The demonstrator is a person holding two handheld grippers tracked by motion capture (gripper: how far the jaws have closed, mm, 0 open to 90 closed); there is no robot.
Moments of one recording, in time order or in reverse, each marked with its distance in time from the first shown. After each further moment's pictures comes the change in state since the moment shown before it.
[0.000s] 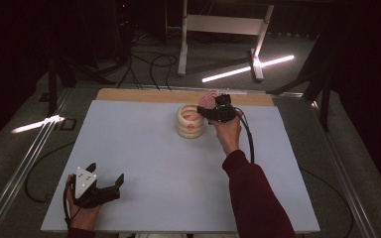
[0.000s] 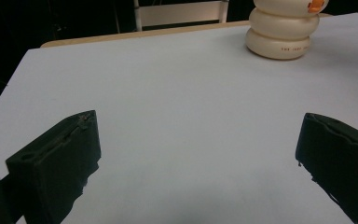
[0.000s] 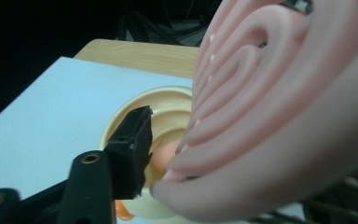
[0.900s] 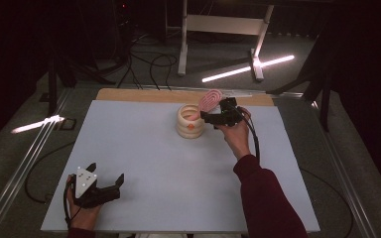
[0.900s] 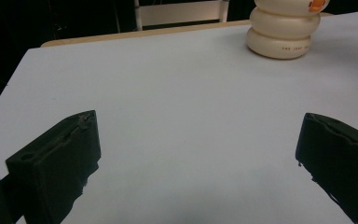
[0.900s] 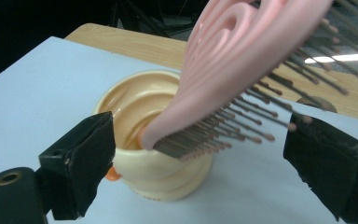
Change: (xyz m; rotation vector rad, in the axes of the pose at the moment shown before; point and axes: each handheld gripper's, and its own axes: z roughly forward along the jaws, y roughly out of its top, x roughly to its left) left arm 0.000 0.000 0.001 0.000 0.002 -0.001; right arm -0.001 -0.005 -0.026 0.008 -0.040 -0.104
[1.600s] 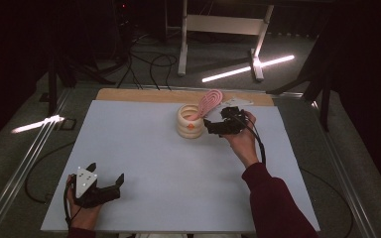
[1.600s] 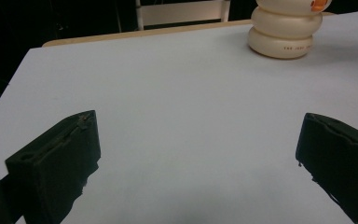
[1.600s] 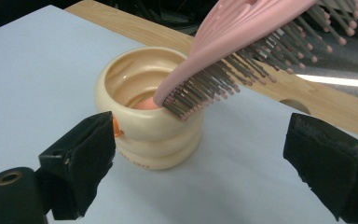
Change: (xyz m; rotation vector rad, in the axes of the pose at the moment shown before) left arm 0.000 0.000 0.001 -0.001 0.006 -0.001; right arm 0.011 -0.016 -0.026 0.003 -0.043 -0.183
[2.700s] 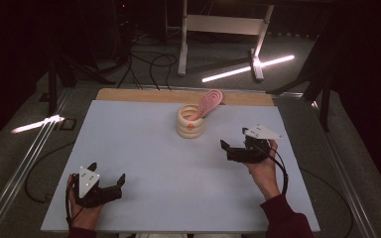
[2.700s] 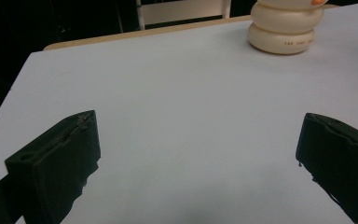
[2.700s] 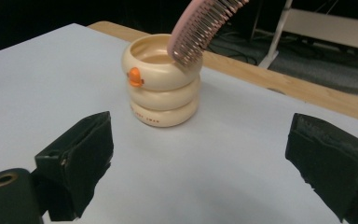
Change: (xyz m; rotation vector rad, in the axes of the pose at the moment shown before) left arm -0.005 0.003 0.001 0.013 0.008 0.038; right arm 0.009 -0.066 -0.078 -0.162 -0.002 0.010
